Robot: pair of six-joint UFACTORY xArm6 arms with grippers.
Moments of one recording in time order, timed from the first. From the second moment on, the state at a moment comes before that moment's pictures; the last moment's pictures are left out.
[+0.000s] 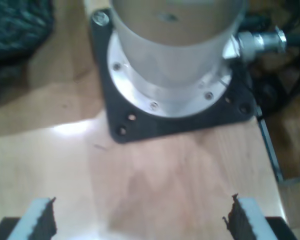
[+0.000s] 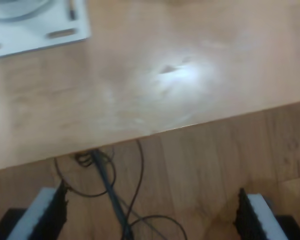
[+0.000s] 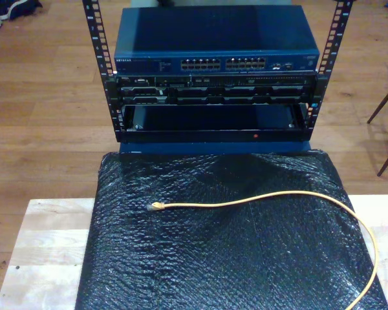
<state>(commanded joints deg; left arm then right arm) 72.6 -28.1 -27.7 -4.6 90.2 -186.5 -77.5 -34.3 -31.6 12.6 81.1 -155.1</state>
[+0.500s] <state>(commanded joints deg) 64.7 -27.9 -29.5 -9.5 91.7 -196.7 -72.1 -25.9 -43.0 21.6 97.2 -143.3</state>
